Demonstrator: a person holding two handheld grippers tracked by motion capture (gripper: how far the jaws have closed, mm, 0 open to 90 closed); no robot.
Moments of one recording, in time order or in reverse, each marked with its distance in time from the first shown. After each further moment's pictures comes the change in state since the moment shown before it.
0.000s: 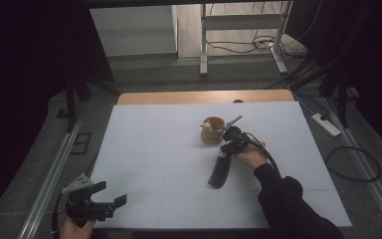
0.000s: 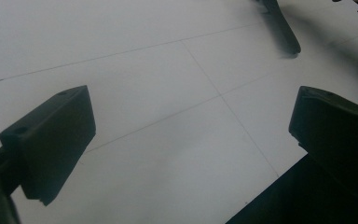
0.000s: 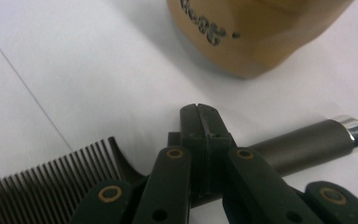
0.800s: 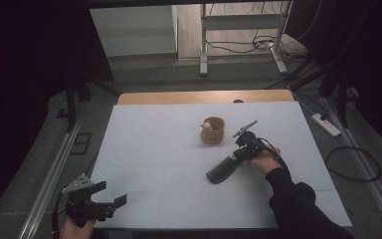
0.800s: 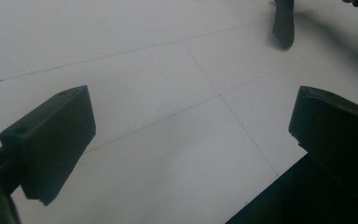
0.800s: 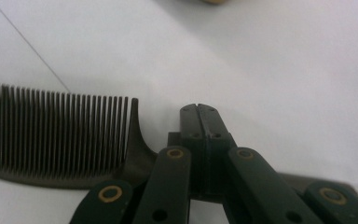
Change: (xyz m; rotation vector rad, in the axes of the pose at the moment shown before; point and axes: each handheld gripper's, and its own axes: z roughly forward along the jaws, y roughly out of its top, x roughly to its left) left arm -0.001 0.000 0.000 -0.001 0.001 0.004; right arm -0.010 -0.038 -0.024 0.019 -0.022 0.043
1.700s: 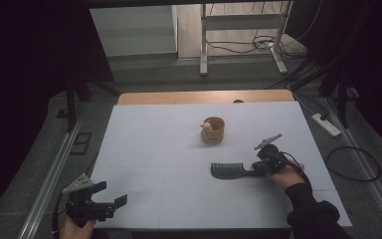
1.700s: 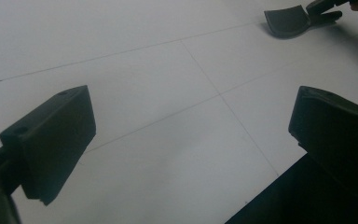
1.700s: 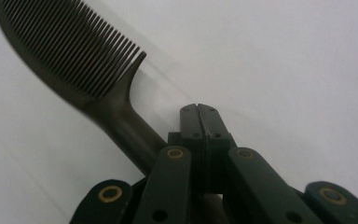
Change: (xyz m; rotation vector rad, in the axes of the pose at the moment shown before) left arm -0.001 0.000 0.000 0.004 0.000 0.003; right arm -0.001 -0.065 -0.037 0.004 -0.023 0.071
